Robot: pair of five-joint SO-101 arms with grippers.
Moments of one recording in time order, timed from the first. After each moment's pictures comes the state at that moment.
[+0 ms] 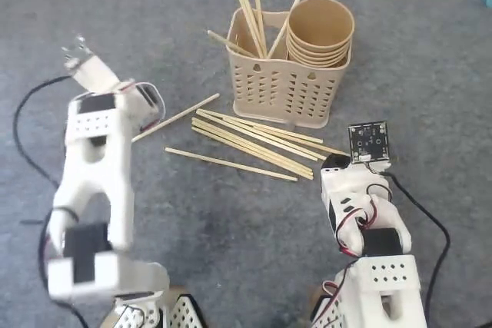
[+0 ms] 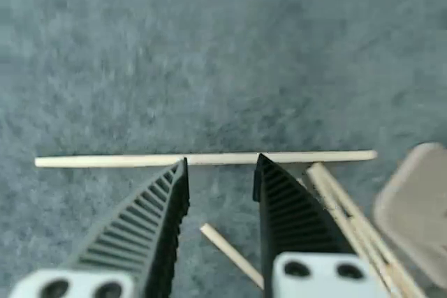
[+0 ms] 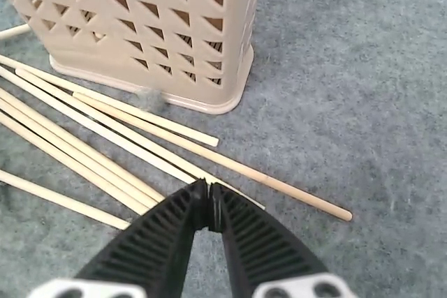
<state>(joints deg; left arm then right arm) -16.3 2.3 23.9 52.6 33.3 -7.6 -72.6 83.8 36.5 2.6</state>
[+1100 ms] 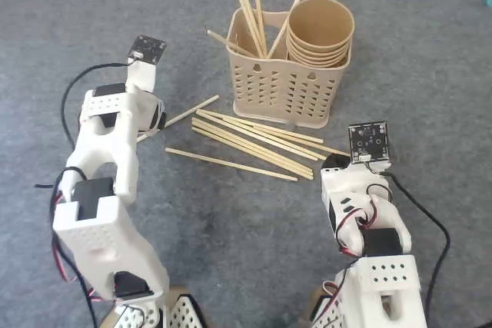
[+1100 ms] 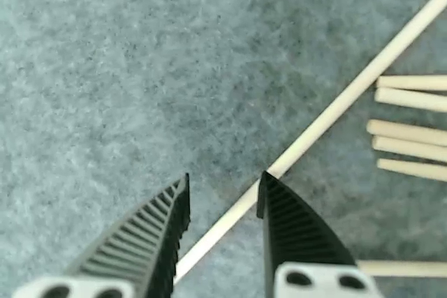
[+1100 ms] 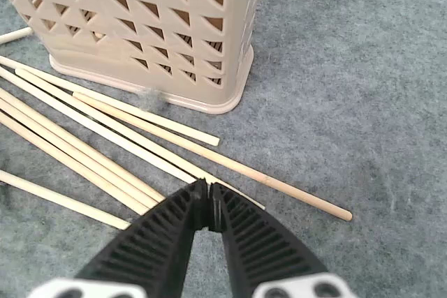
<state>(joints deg) -16.2 20.4 12.1 52.6 -20.7 -7.6 -72.6 83.8 36.5 2.6</state>
